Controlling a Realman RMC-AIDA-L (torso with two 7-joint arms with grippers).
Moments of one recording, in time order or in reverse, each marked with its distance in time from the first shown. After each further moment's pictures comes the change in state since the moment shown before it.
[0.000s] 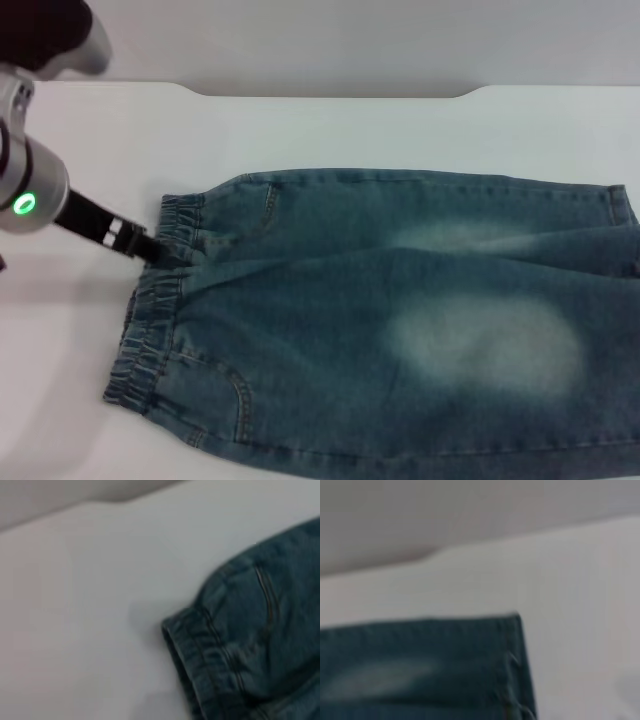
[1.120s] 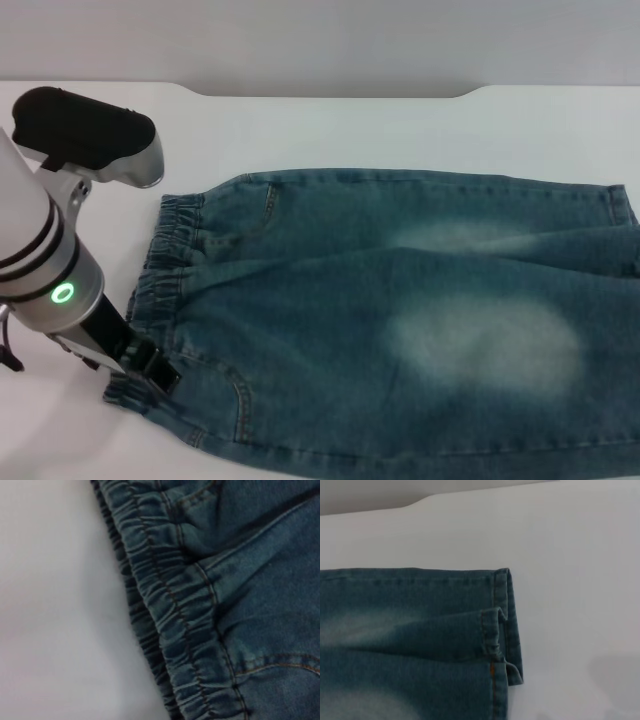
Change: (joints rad) left arm -0.056 -0.007 0.112 0.140 -0.073 -0.217 -0.125; right arm -0.037 0.003 -0.085 0.000 -0.066 -0.011 -0.035
